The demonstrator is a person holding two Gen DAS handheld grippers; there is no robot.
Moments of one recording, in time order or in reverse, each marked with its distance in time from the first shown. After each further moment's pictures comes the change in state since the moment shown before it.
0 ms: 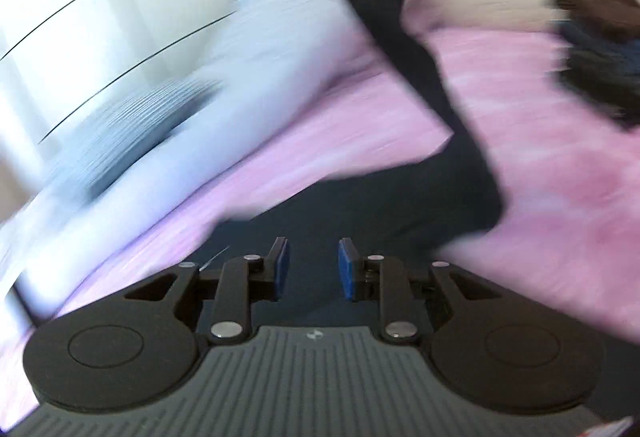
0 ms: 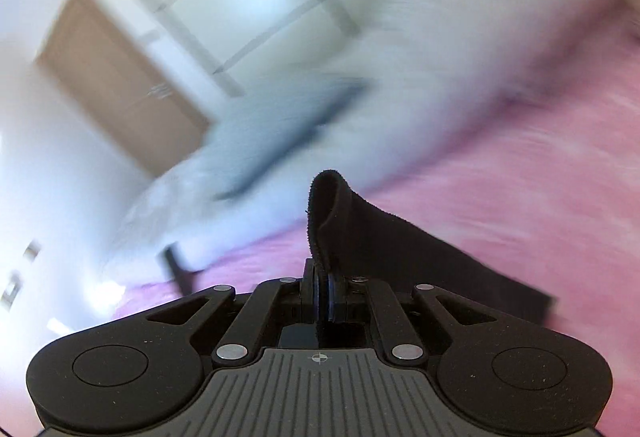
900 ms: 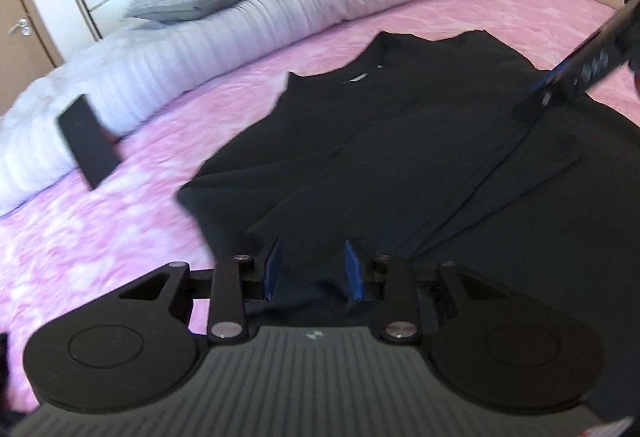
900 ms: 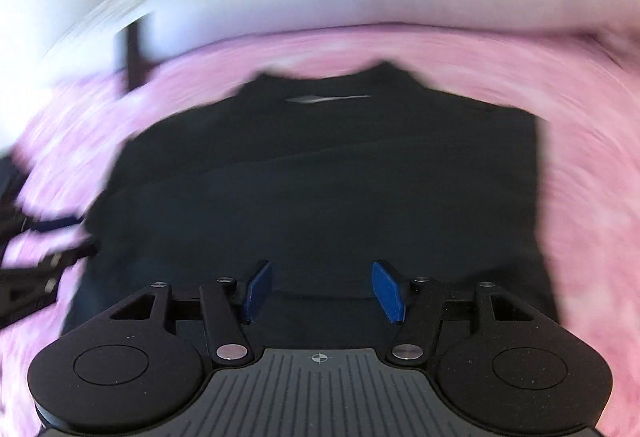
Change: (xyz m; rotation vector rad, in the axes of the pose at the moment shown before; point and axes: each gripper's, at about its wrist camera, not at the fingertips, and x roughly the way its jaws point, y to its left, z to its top) left arm 0.016 0.181 -0.159 -0.119 0.204 -0.060; right arm 0.173 0.073 -0.199 -0.279 0.276 -0.291
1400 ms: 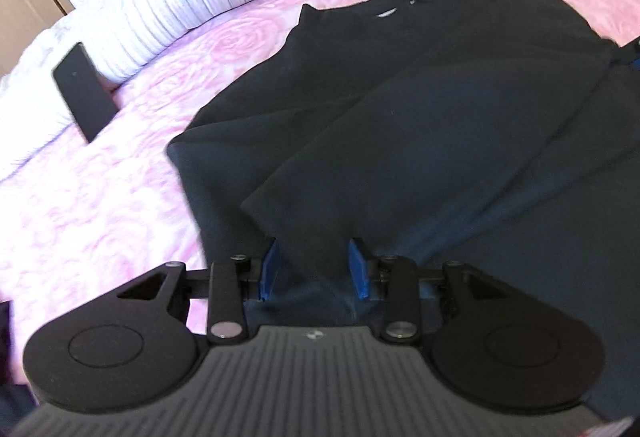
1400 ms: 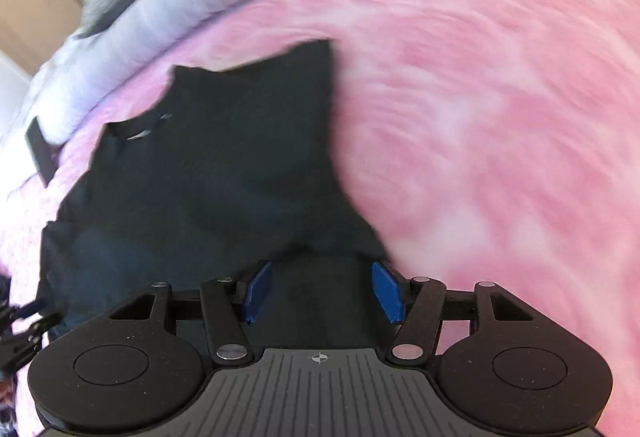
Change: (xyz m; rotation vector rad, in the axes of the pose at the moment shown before) left arm 0.020 -0.012 0.011 -0.027 0.206 0.109; right arm -0.019 -0.169 -0.011 0.348 0.071 0.014
